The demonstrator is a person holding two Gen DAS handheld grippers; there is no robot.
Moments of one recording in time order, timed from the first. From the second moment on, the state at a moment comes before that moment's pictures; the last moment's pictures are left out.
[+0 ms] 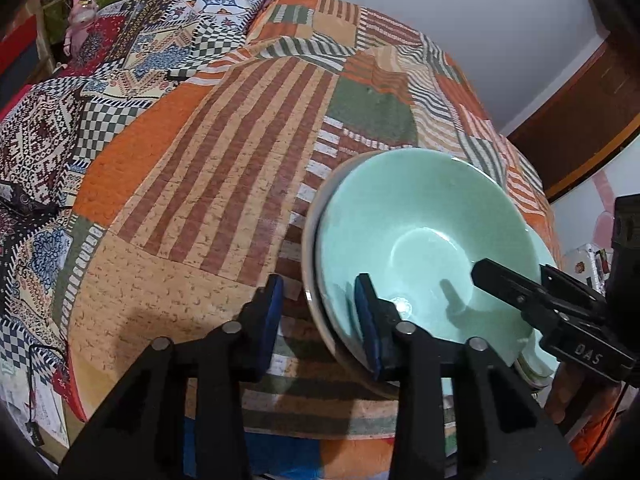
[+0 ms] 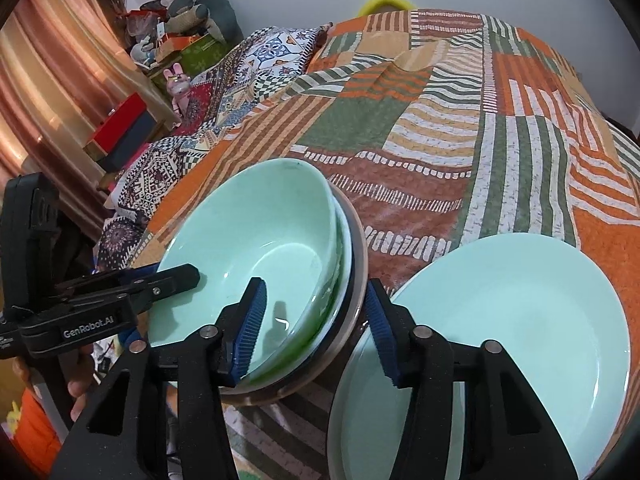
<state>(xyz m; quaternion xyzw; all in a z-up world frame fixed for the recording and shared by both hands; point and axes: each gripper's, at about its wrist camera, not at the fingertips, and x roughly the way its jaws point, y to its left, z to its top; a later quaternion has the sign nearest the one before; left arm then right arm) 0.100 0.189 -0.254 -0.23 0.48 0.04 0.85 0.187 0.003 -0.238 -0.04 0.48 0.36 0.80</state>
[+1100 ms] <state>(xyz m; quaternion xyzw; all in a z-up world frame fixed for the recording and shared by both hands) 0.080 0.164 -0.195 -0.18 0.43 0.08 0.88 0.176 -0.006 -0.206 -0.02 0.45 0.35 0.82</state>
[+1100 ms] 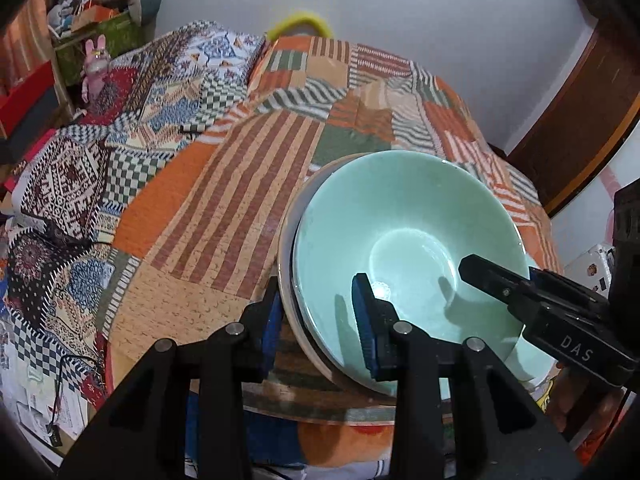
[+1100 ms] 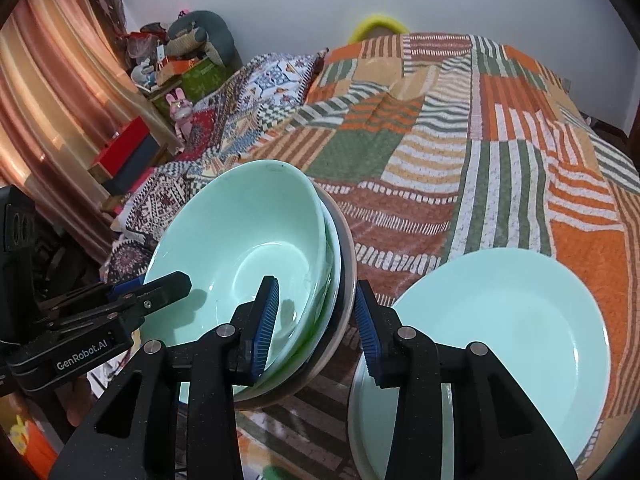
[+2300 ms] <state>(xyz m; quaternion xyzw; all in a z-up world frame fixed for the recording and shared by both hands) 0.091 0.024 -0.129 -0.09 0.41 -0.03 0.91 0.155 -0.145 -0.153 0.06 0.38 0.28 0.88</state>
